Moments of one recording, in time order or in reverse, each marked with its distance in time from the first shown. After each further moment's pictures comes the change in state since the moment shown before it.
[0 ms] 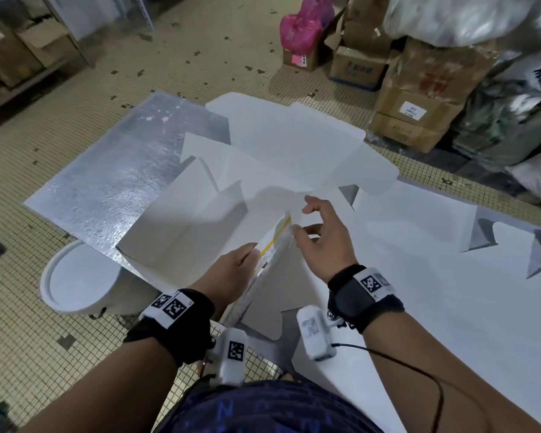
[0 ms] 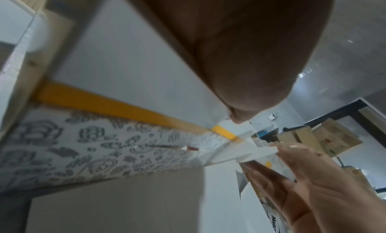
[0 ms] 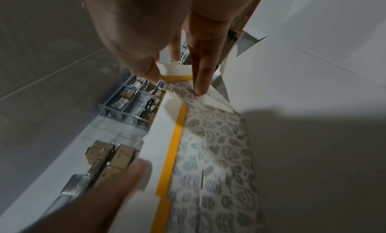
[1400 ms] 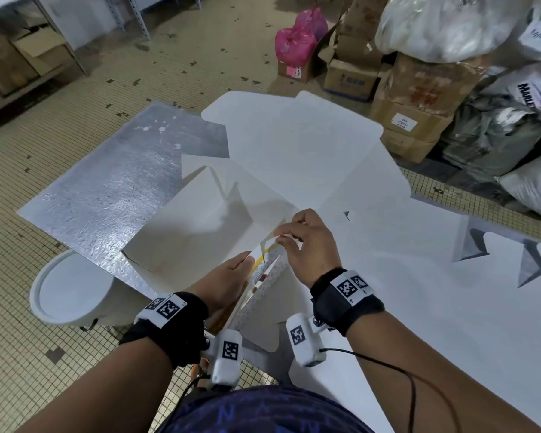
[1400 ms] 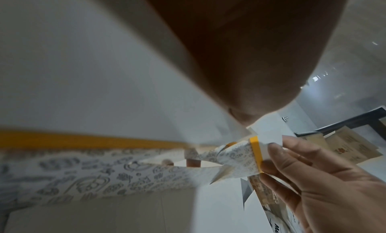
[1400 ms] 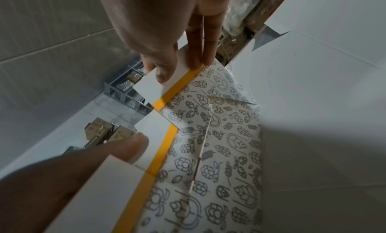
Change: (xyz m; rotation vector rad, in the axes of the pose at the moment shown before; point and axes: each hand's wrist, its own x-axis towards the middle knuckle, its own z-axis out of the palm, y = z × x) left_hand 0.020 -0.022 -0.002 -0.161 -0.143 -0.061; right_hand 0.013 0.004 0.016 -0.264 0.000 -0.176
